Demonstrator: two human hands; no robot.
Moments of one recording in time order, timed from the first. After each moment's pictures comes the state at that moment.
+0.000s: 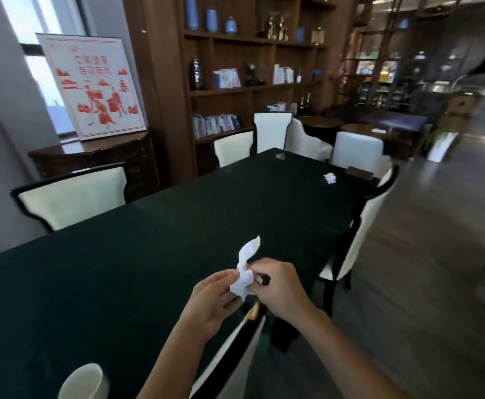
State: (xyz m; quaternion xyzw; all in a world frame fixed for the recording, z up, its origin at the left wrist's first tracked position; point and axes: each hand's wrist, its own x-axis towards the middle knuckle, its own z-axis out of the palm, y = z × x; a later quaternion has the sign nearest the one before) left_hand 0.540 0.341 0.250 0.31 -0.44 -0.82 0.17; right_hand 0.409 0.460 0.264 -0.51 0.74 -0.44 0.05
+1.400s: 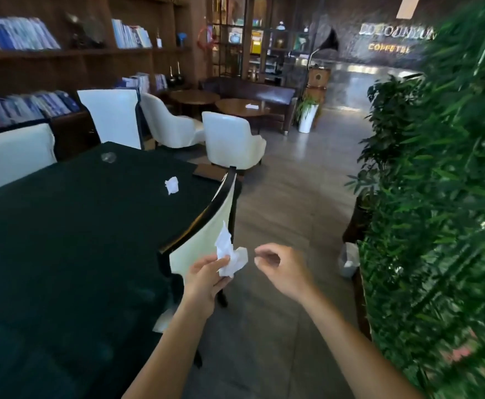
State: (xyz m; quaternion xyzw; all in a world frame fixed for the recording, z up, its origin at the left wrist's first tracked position) left_hand -0.212 0.546 0.205 0.32 -0.45 -0.82 0.10; right_hand -0.298 0.719 0.214 -0.21 0.86 -0.46 0.04
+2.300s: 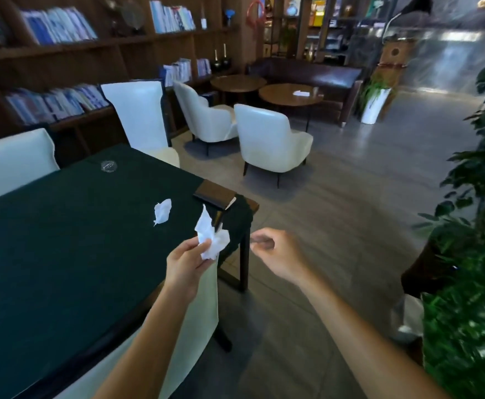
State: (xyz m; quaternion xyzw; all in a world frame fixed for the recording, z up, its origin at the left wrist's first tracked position) left_hand -0.584 0.482 0.184 0.37 -0.47 -0.77 0.23; right_hand -0.728 0.652 0.194 -0.33 0.83 -0.42 0.15
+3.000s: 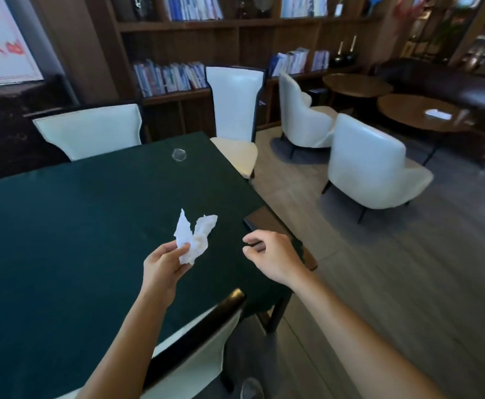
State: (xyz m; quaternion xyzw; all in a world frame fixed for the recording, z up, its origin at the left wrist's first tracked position) left_hand -0.682 0.317 0.151 0.50 -0.36 -0.67 0.40; right_hand -0.909 0.427 0.190 -0.52 0.74 -0.34 0.25
